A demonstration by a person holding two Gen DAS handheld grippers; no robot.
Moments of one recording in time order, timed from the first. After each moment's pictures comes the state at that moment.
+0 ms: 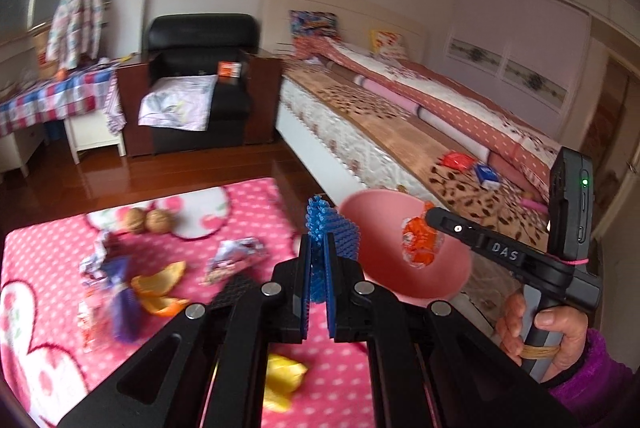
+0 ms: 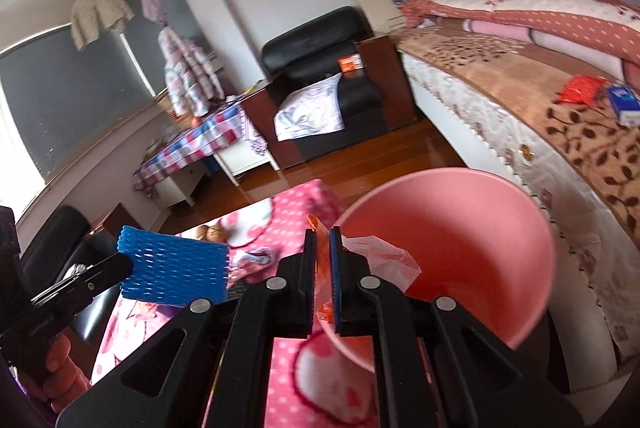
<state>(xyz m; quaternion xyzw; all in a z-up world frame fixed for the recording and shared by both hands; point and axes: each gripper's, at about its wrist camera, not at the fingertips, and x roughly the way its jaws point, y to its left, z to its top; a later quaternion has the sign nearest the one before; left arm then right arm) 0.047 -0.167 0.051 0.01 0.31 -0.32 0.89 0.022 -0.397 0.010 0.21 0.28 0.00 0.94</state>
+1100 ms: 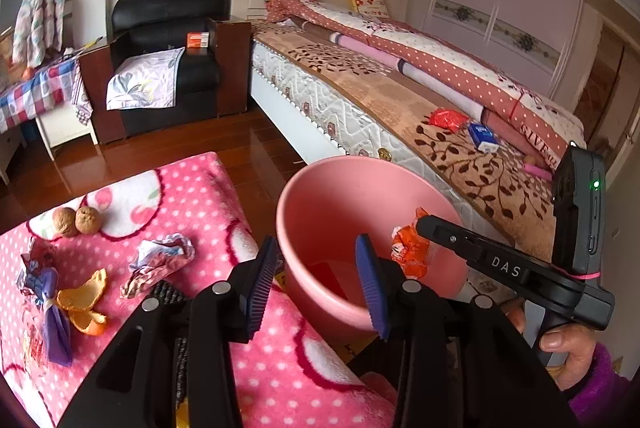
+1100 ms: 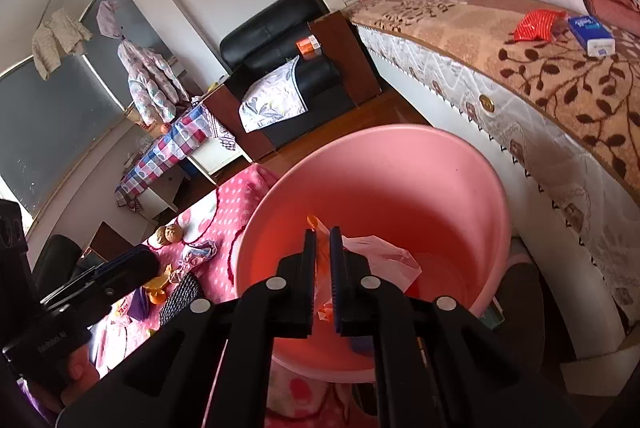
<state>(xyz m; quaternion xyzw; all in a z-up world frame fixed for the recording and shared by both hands) 0.077 -0.248 0.012 0.04 0.37 -0.34 0.87 0.017 -0.446 -0.034 0.27 0.32 -0.04 0.91</state>
